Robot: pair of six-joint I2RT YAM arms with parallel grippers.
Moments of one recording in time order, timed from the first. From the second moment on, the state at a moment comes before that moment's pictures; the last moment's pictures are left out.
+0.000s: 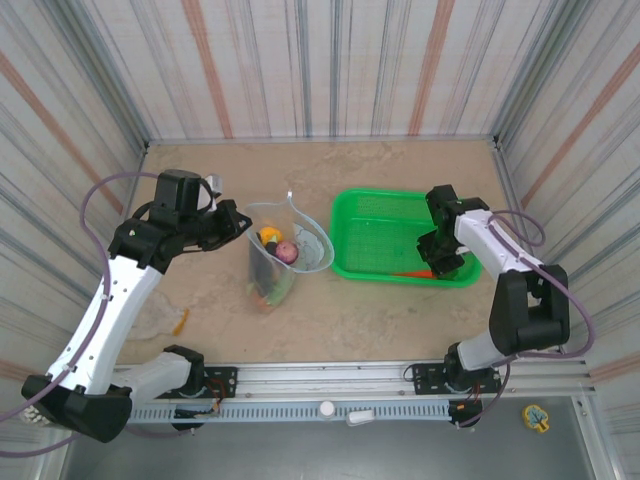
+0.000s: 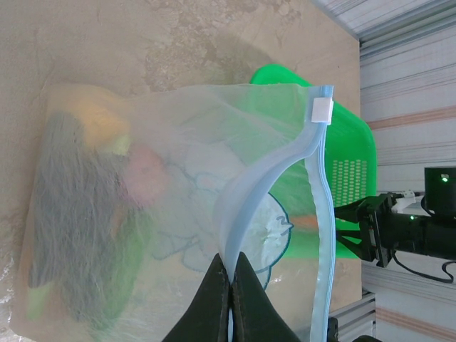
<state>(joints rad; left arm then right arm) -0.34 1.07 1.25 -0.93 0.33 -0.71 0.15 1.51 1.05 -1.05 0.01 1.28</state>
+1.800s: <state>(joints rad) -0.34 1.07 1.25 -0.93 0.32 -0.71 0.87 1.21 1.21 -0.15 0.21 0.54</state>
